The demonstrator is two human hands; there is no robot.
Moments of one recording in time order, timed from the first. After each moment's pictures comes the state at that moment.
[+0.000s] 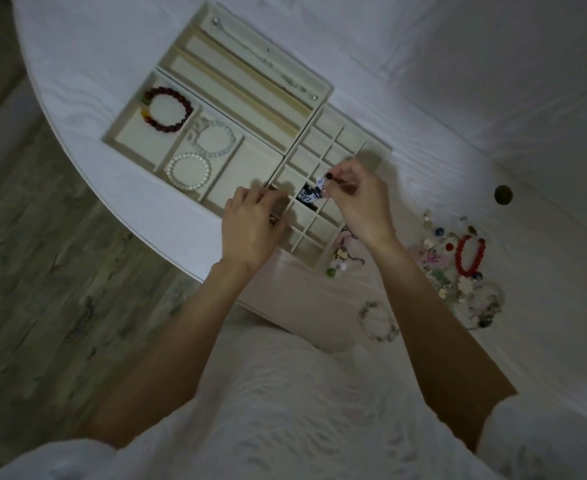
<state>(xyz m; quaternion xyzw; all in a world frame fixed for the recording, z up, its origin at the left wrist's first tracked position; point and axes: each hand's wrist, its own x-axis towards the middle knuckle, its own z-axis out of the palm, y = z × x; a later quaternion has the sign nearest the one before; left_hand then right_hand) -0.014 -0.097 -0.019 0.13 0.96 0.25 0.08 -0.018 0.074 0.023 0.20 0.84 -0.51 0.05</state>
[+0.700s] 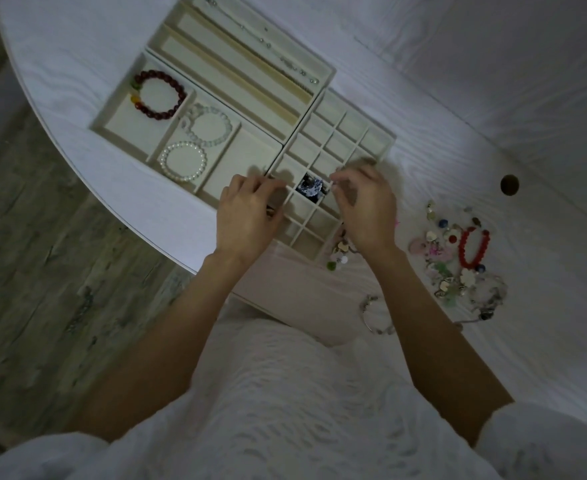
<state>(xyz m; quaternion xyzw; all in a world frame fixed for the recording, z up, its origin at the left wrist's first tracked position) -0.019 -0.099 -0.019 0.15 0.95 0.26 0.06 -0.002 0.084 -0.003 0.11 0.95 -0.29 -0.01</state>
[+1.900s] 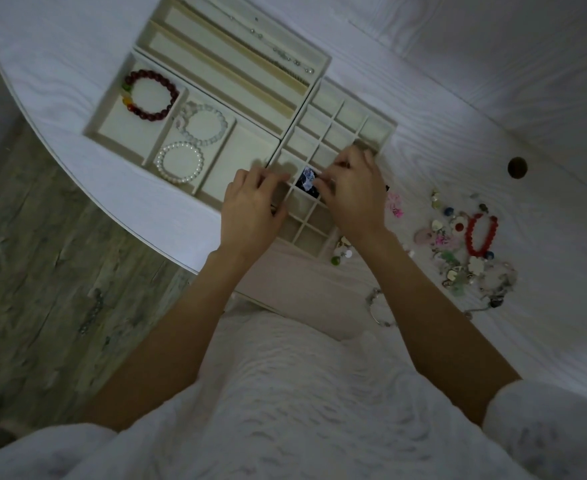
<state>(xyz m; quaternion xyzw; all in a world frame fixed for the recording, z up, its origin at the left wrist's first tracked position) -0.026 -0.095 -0.025 0.18 0.94 0.27 0.08 -0.015 0.071 -0.015 0.06 0.98 -0.17 -0.01</state>
